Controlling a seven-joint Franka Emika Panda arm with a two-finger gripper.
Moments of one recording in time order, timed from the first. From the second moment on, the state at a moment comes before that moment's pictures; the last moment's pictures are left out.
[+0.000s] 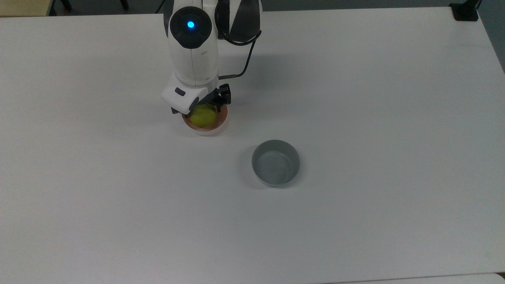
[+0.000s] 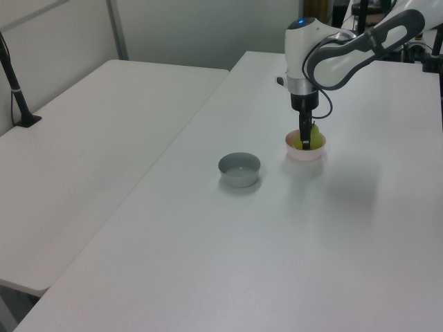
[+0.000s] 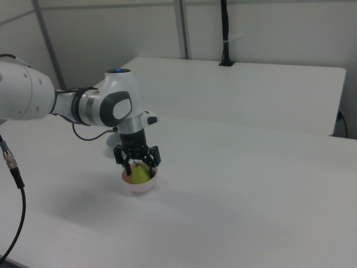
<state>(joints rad) 0.03 0.34 -0.03 -1.86 -0.08 2.11 -0.21</state>
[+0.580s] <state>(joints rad) 0.03 0.34 -0.03 -1.86 -0.08 2.11 -0.21</state>
